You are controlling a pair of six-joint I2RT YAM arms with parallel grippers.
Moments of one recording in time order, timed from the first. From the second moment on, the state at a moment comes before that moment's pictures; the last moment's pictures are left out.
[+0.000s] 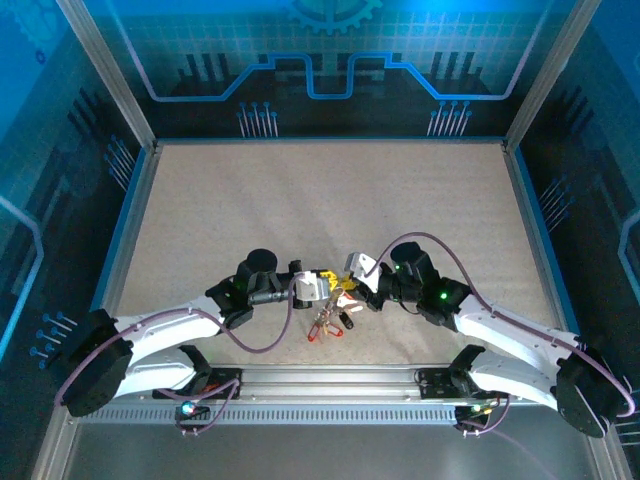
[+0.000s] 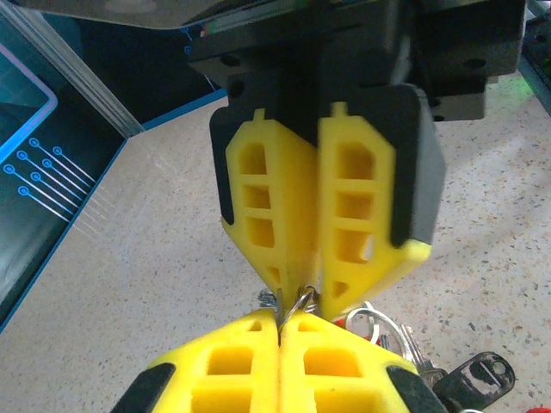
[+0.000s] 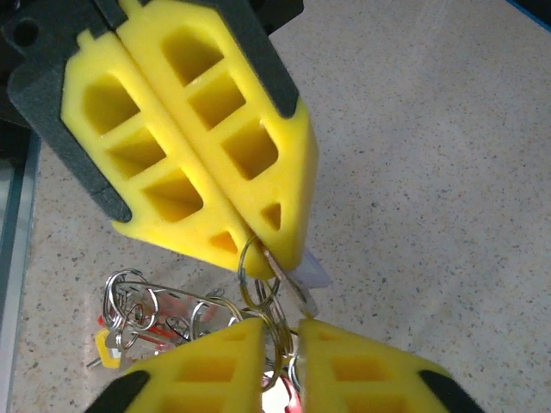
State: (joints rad) left arm -0.77 1.17 0.46 0.41 0.41 0.63; right arm 0.73 1.03 0.53 -0.05 -0.38 -0.34
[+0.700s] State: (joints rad) left arm -0.77 1.17 0.46 0.41 0.41 0.63; right arm 0.71 1.02 0.52 -0.04 -0.43 -0.33
